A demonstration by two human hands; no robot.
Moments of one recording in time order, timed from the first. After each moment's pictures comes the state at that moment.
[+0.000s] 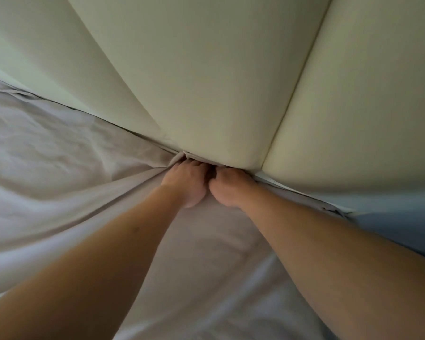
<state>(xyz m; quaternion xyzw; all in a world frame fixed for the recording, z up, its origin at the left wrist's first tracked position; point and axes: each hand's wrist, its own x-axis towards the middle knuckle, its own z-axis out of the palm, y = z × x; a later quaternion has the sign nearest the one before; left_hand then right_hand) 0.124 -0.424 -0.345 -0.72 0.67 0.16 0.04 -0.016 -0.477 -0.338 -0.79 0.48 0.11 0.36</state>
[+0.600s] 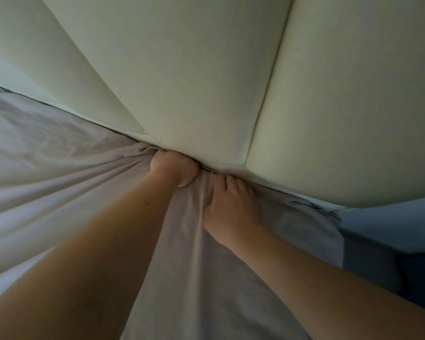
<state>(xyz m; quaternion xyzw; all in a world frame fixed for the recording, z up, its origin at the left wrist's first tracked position) 0.133 -0.478 -0.385 -0.77 0.61 0.12 0.14 -0.061 -0.415 -0.347 -0.85 0.50 -0.03 0.17</state>
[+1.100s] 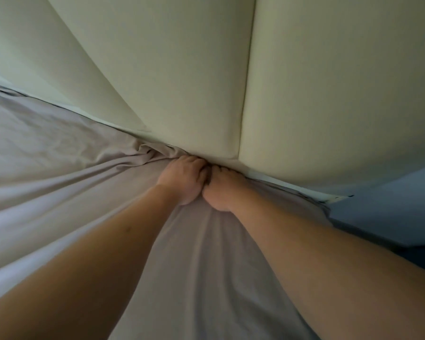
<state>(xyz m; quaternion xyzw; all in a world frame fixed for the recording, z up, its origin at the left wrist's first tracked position) 0.092 -0.426 -0.359 -0.70 0.71 0.10 -0.02 -0.051 -0.462 -0.357 -0.82 0.48 0.11 0.29</state>
